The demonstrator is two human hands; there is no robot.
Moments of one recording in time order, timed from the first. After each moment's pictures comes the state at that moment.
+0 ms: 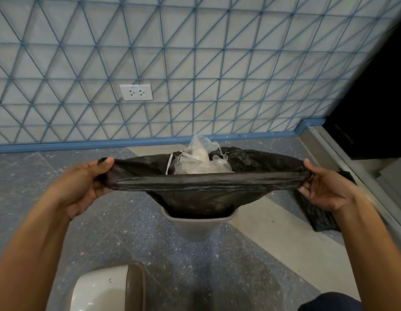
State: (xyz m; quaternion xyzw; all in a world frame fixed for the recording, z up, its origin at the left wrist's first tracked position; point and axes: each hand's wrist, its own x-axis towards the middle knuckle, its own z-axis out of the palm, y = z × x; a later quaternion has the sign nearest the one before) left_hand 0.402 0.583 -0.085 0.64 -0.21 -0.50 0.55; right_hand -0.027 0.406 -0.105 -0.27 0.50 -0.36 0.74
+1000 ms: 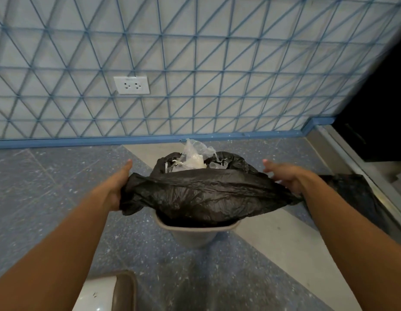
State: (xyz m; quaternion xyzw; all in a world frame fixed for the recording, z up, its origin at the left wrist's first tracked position) left_hand 0.398 0.497 -0.197 0.73 -0.02 -0.56 0.39; right_hand 0.042 0.323 -0.184 -0.50 0.68 -0.01 0.53
